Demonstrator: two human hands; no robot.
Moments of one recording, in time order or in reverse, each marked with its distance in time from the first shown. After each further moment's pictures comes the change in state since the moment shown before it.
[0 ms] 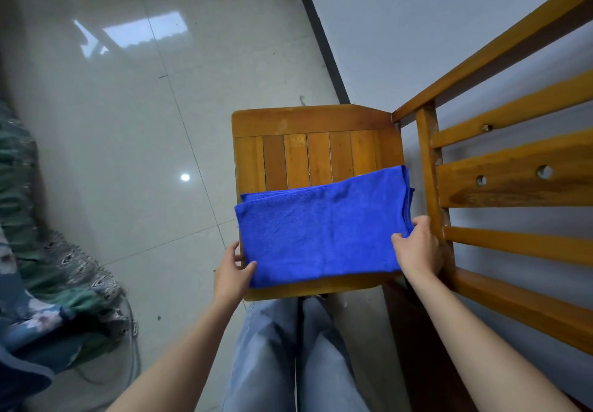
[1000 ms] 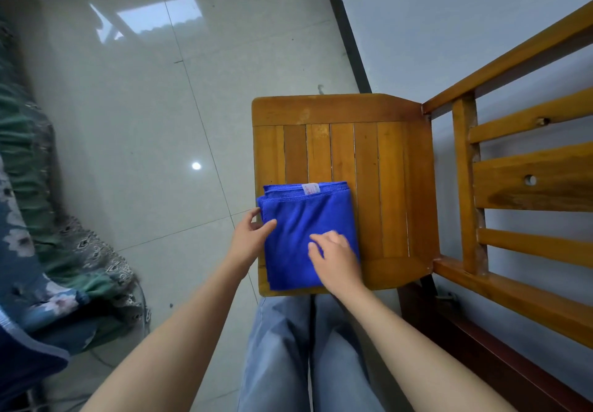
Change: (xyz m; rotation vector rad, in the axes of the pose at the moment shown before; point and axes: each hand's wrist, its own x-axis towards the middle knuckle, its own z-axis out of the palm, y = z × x) left_hand 0.022 0.042 -0.016 -0.302 -0.146 0.024; right_hand -0.079 -0.056 0.102 -0.091 -0.406 -0.546
